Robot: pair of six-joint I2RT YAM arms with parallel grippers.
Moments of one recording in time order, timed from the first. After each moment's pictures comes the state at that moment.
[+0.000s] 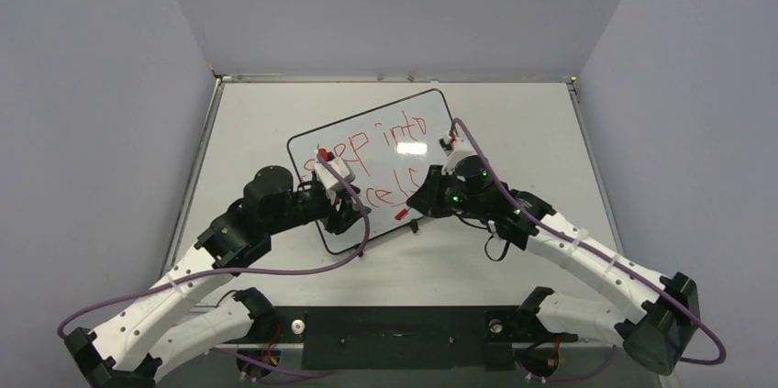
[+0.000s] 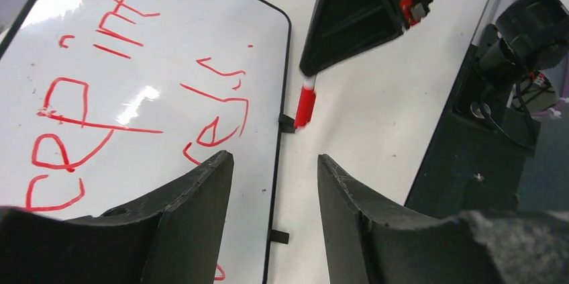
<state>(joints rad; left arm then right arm) -0.76 0.81 0.86 -0.34 0.30 0.03 0.82 1.11 0.88 -0.31 -0.14 0.67</state>
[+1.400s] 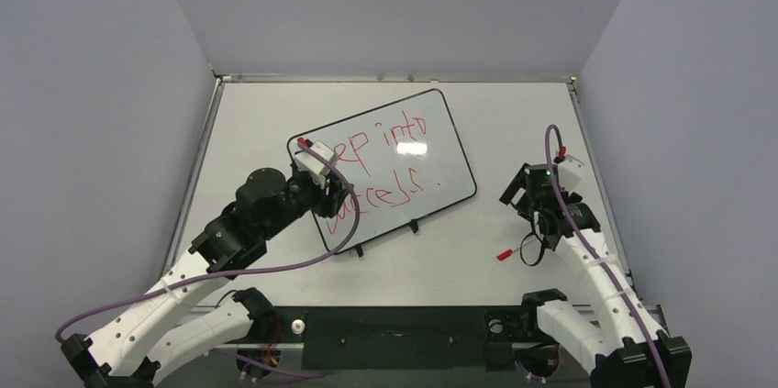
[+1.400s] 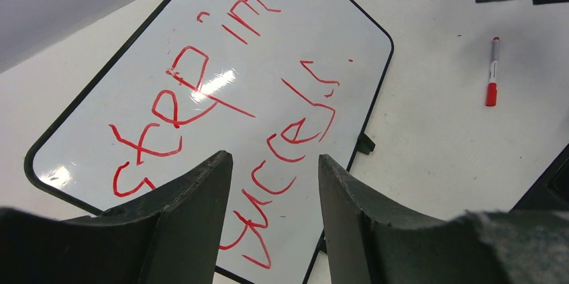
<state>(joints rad) -0.76 0.77 0.86 -0.32 -0.06 -0.02 0.17 0.93 0.67 -0.69 0.35 0.66</state>
